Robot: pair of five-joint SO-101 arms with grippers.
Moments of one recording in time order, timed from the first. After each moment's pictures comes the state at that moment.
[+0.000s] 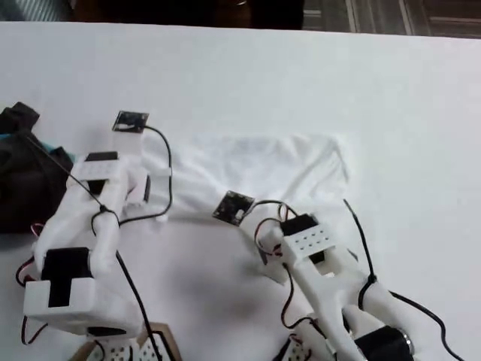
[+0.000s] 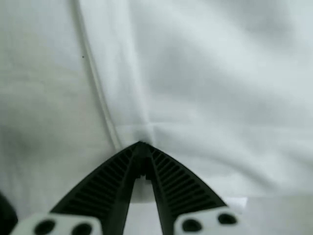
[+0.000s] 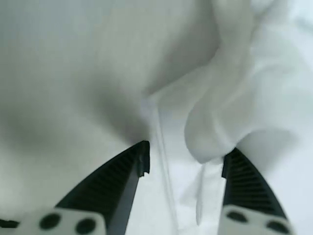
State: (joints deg) left arm -12.0 2.8 35.7 51.7 -7.0; right arm -26.5 -24.7 64.4 56.8 39.2
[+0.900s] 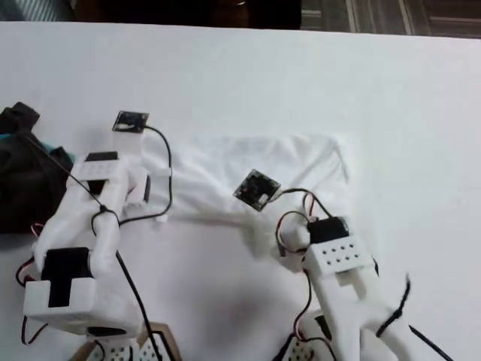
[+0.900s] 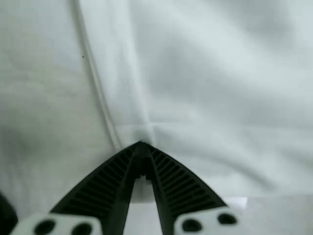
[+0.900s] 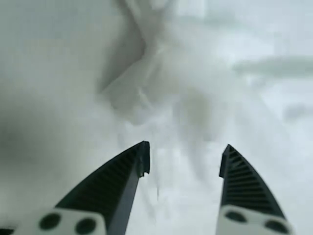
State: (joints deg) left arm -12.0 2.8 35.7 51.7 -7.0; right arm -18.6 -39.3 63.7 61.2 39.2
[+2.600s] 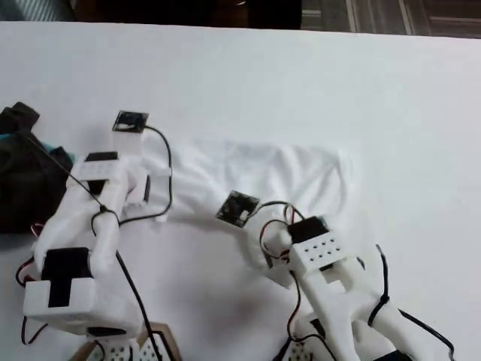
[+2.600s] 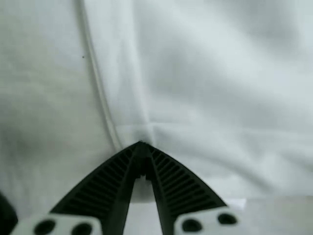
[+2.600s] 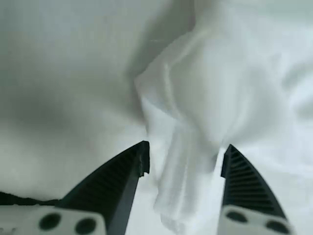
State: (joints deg) left arm -12.0 2.9 35.7 51.7 -7.0; right arm -25.8 -34.9 63.8 65.7 39.3
